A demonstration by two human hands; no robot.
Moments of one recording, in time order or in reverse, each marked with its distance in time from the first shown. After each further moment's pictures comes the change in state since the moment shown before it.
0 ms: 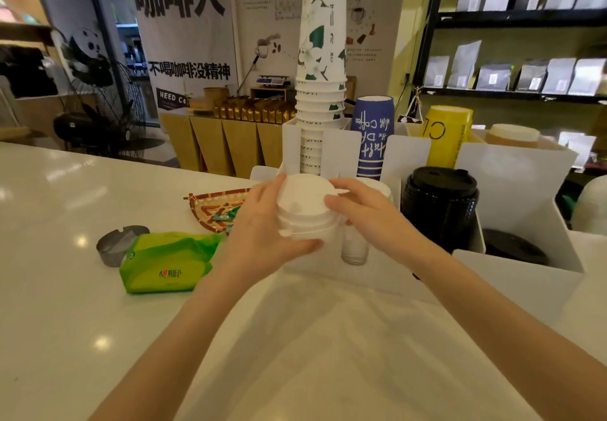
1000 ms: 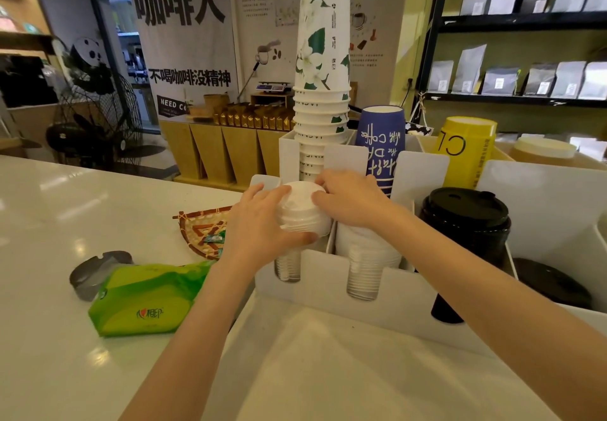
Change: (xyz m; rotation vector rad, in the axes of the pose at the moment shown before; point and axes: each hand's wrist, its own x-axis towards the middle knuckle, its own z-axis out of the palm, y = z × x) left_hand 0.075 -0.032 0.026 0.230 -0.022 -0.091; right_hand 0.099 0.002 0.001 -0.878 -0.070 -0.066
